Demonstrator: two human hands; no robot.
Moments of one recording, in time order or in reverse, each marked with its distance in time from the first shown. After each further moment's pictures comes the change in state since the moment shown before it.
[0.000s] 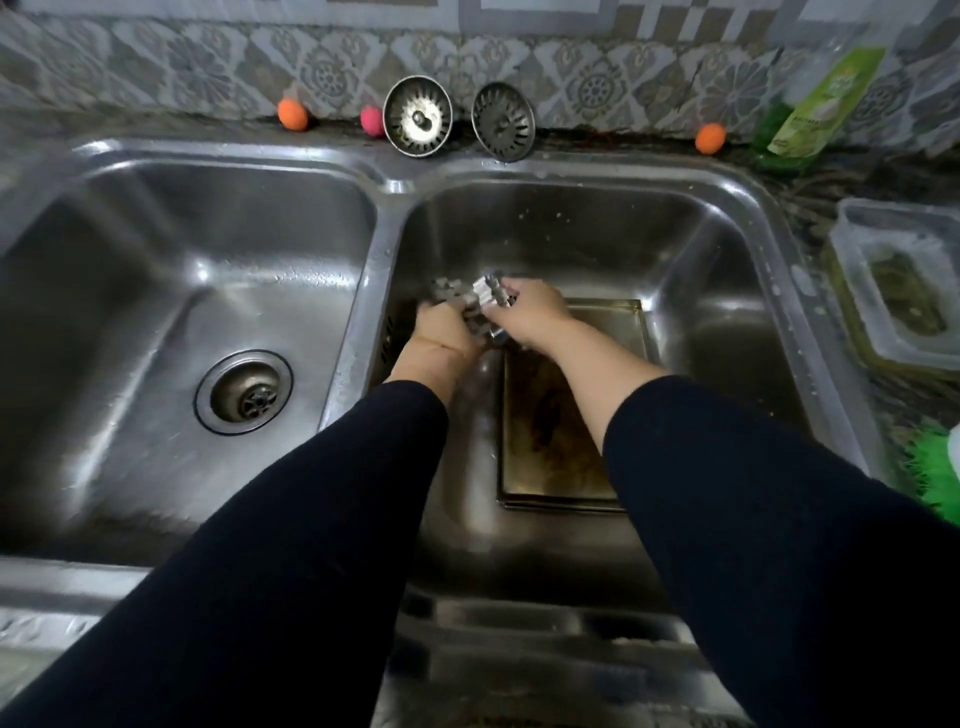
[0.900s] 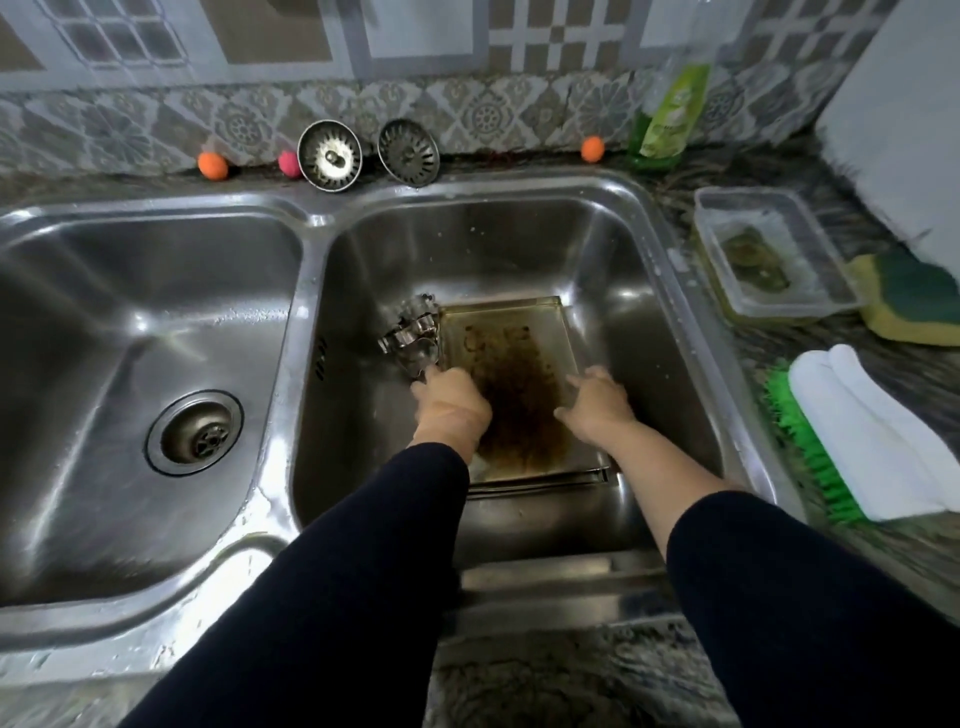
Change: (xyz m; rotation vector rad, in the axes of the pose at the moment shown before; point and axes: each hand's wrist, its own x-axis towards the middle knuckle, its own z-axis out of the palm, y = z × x) left_hand -0.064 0.045 0.056 0.167 -0.168 -0.096; right_hand -0.103 0.134 -0.030 -0.120 0.082 0.299
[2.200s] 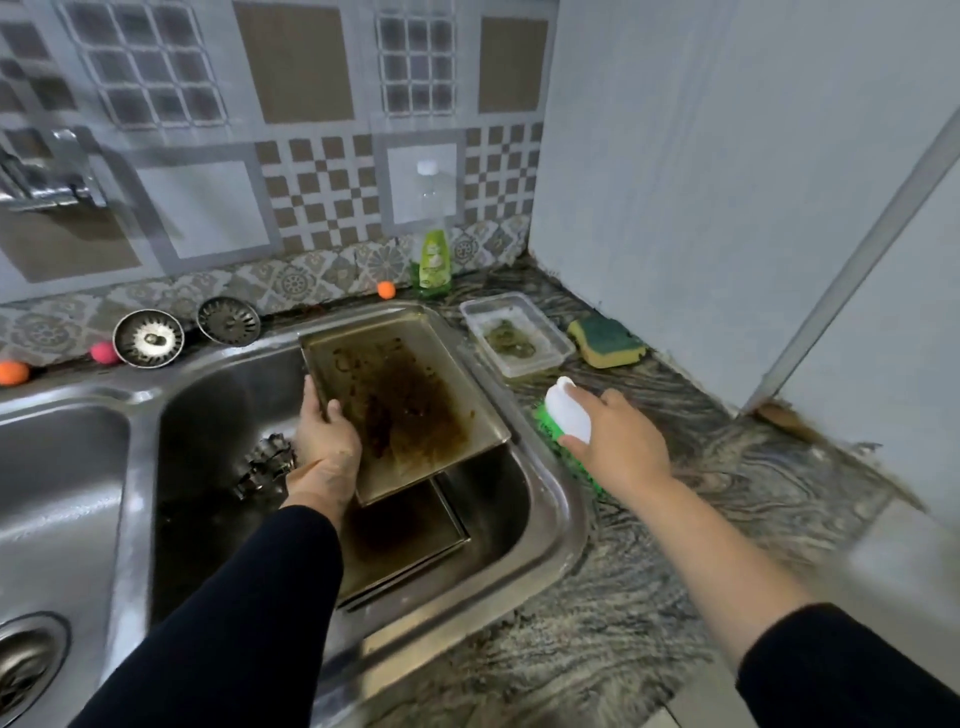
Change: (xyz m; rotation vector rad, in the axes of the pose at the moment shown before) left_hand -0.024 0.059 -0.035 -0.946 0.267 0.311; right_hand -0.157 0.079 -0.135 -0.255 0.493 0.103
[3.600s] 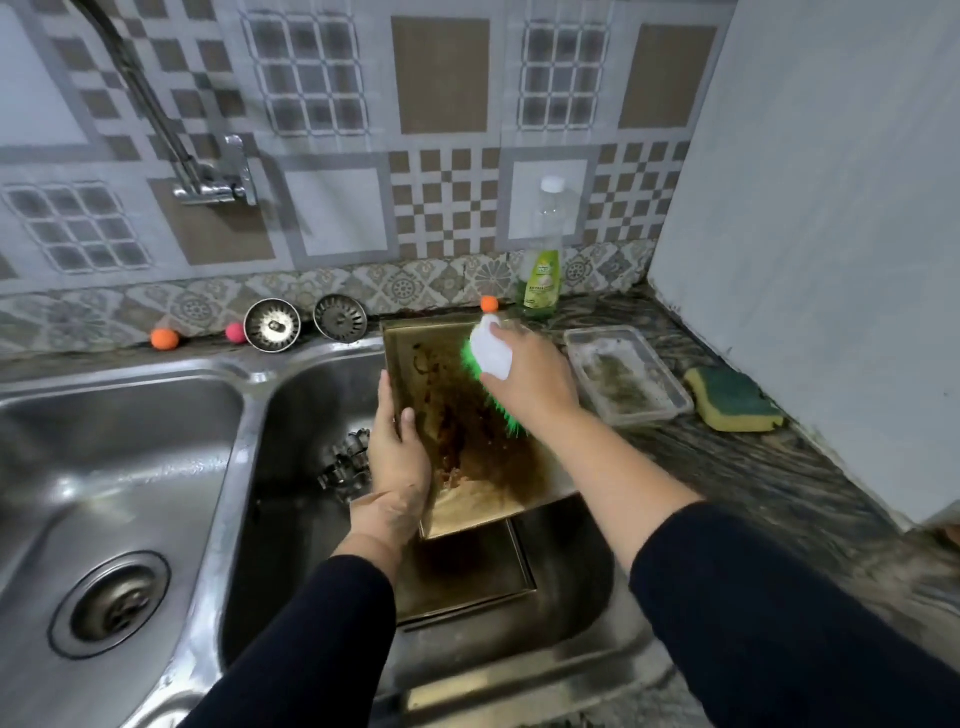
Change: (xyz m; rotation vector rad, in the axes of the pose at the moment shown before) left_hand -0.006 0.005 -0.012 -0.066 0.057 0.244; right_hand 0.115 -0.162 0.012 0.362 0.083 -0.383
